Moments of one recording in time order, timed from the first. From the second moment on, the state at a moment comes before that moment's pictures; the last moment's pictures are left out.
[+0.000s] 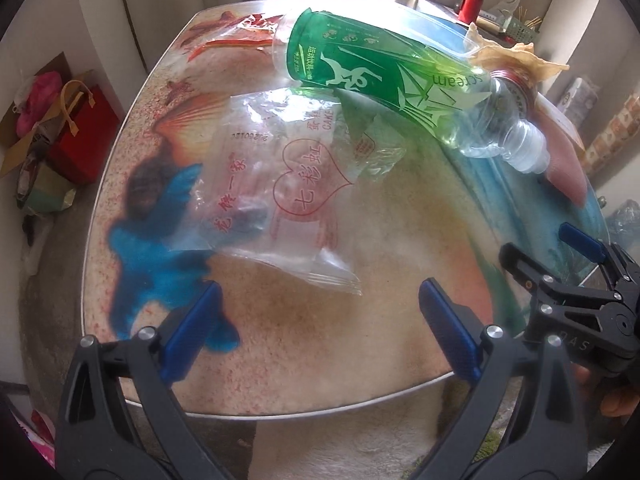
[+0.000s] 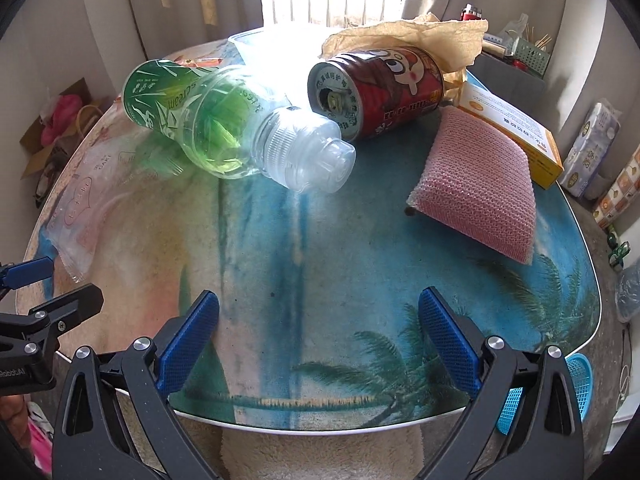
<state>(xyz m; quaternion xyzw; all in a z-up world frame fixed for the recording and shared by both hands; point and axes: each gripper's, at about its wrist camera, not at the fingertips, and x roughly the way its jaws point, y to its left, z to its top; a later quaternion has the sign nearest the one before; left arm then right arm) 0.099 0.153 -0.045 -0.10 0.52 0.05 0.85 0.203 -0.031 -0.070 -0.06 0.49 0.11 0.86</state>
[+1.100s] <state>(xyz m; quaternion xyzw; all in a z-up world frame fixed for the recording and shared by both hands) 0.175 -0.049 0.037 -0.03 0.39 -0.23 0.89 0.174 -0.265 0.018 0.15 0.31 0.04 0.94</state>
